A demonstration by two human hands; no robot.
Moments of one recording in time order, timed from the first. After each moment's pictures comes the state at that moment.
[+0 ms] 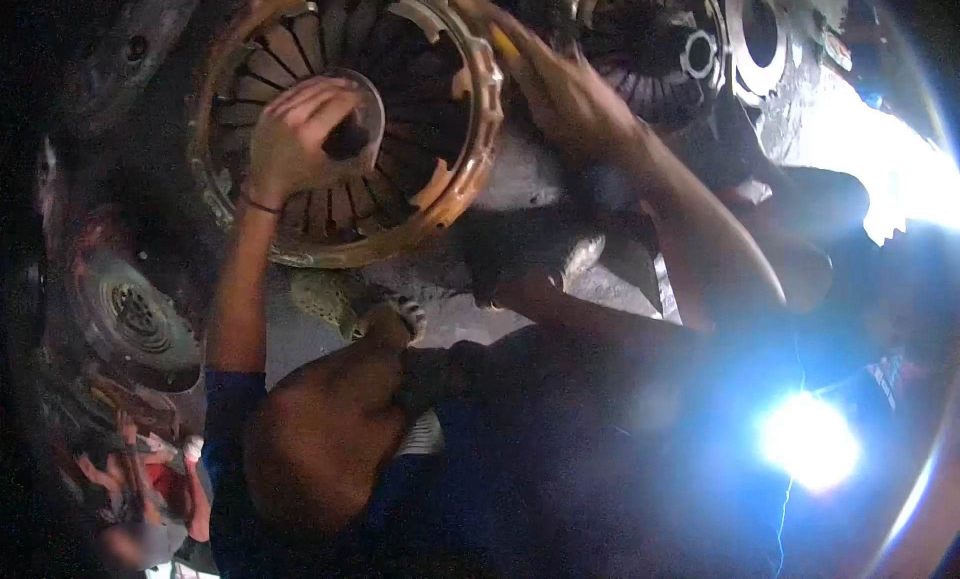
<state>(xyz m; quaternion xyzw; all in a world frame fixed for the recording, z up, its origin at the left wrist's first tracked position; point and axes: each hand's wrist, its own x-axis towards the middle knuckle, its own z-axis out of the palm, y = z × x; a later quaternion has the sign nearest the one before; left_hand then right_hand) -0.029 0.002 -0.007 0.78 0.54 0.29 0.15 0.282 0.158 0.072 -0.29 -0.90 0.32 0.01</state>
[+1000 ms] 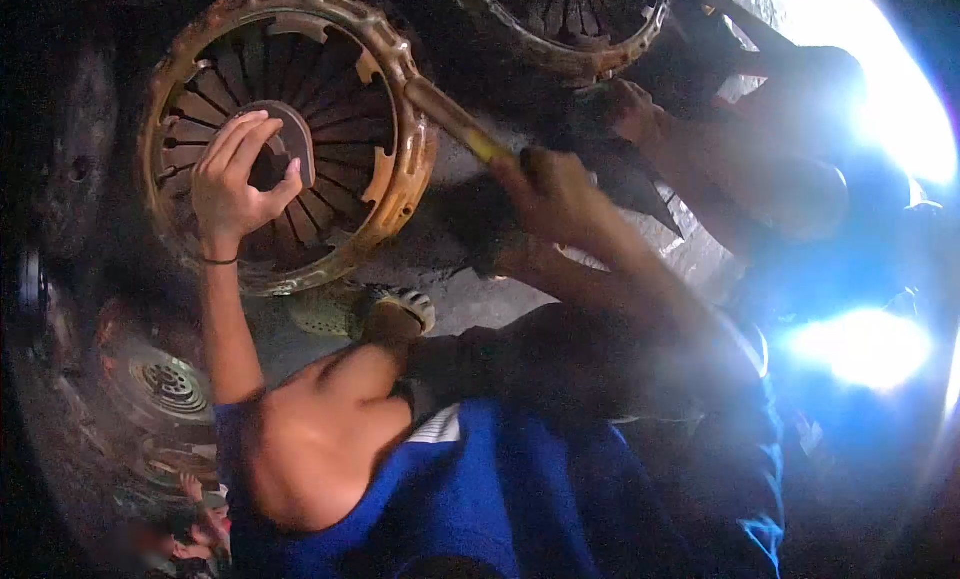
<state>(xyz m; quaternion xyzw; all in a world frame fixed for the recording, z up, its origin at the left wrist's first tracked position) -0.022 0.009 0.003 0.80 0.52 0.25 0.16 0.358 0.016 0.126 -0.65 -0.59 0.43 -0.22</state>
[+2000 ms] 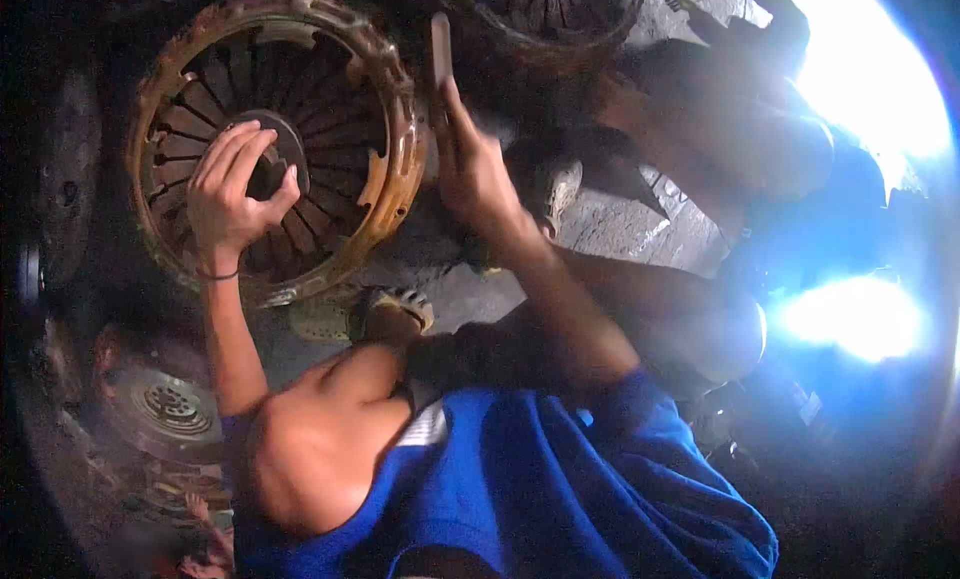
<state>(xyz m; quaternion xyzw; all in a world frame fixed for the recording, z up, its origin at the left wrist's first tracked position) -0.025 0.010 0.001 0.80 0.51 0.27 0.17 0.270 -0.002 0.075 -0.70 -0.57 0.41 0.12</state>
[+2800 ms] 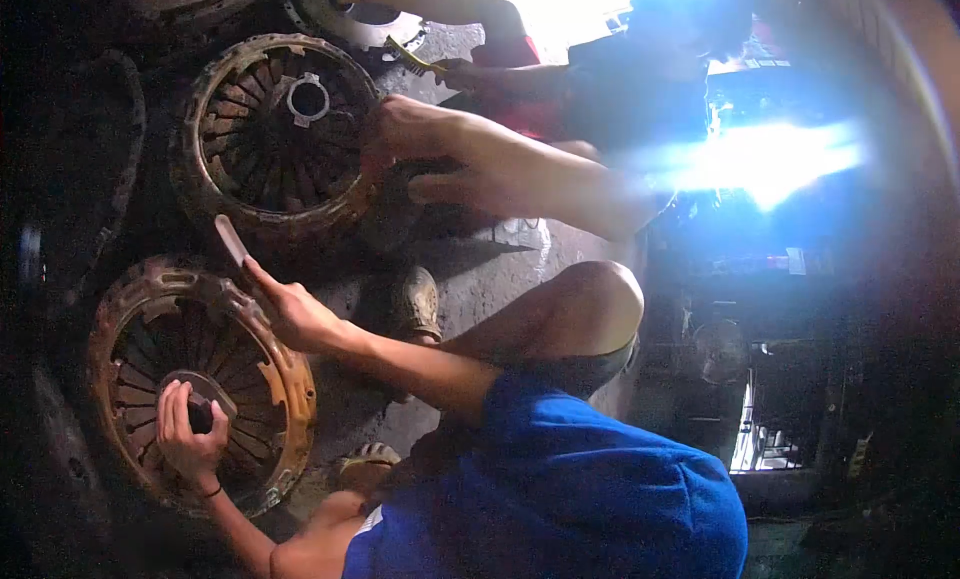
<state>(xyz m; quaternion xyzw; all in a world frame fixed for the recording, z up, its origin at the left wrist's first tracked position) -0.029 0.008 -0.009 0.81 0.50 0.25 0.19 0.281 0.033 0.041 -0.66 -0.59 0.43 0.20</state>
